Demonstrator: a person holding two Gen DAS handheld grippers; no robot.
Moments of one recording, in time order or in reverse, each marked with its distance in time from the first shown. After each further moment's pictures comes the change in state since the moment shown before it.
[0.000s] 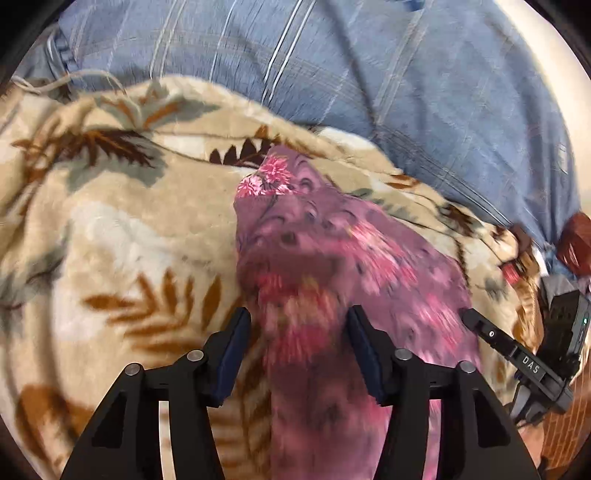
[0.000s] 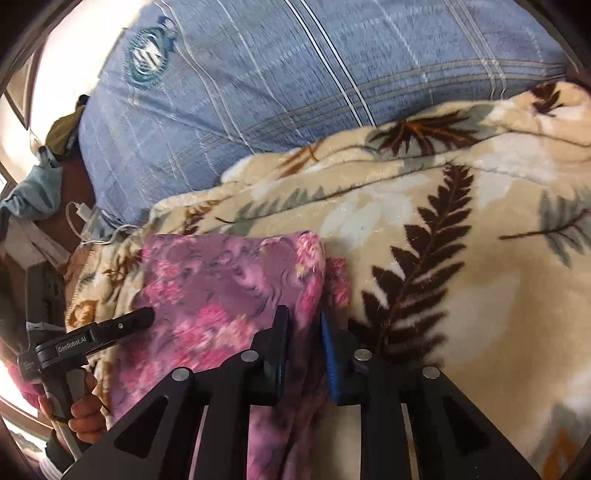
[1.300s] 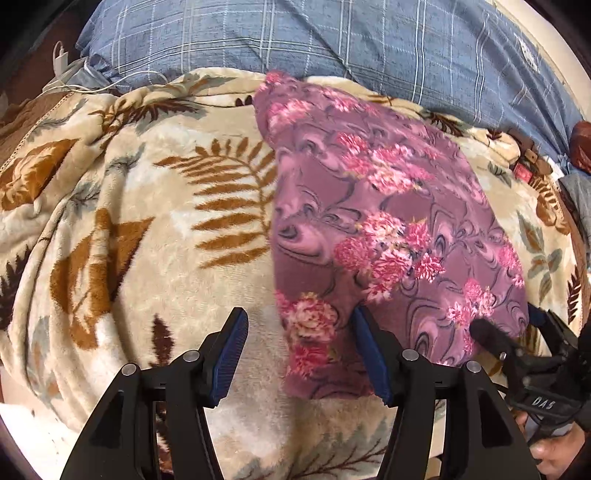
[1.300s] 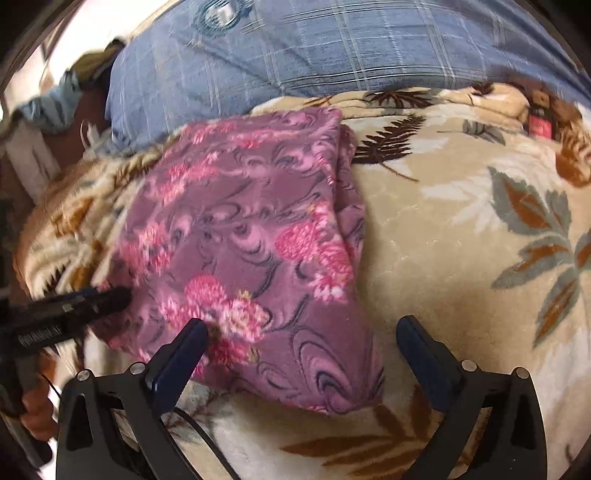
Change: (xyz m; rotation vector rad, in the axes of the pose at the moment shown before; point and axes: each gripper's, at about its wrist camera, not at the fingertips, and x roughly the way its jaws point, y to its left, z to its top) left arm -0.071 -0.029 -0.148 0.149 -0.005 0.187; right arm -0.055 0.056 -0.162 -0.177 -0.021 -0.215
